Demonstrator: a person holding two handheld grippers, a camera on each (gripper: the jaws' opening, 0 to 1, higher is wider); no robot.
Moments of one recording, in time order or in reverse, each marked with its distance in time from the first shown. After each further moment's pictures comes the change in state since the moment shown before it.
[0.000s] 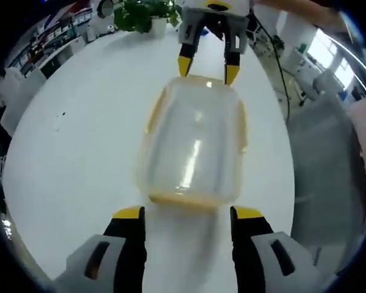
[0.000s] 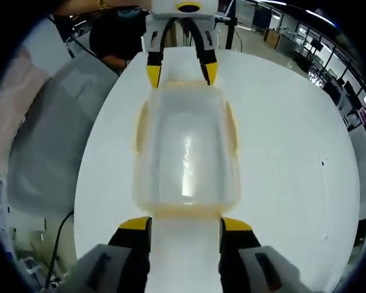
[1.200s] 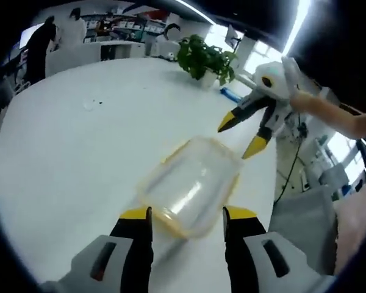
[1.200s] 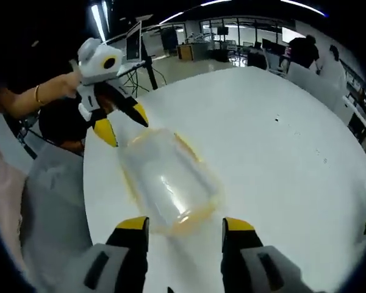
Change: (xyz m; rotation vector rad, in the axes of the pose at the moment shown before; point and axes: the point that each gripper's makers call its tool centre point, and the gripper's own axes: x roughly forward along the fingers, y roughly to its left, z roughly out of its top) left arm -0.031 -0.012 0.037 -0.477 -0.378 0.013; right arm -0.028 0.007 0.023 0.628 -0.357 -0.173
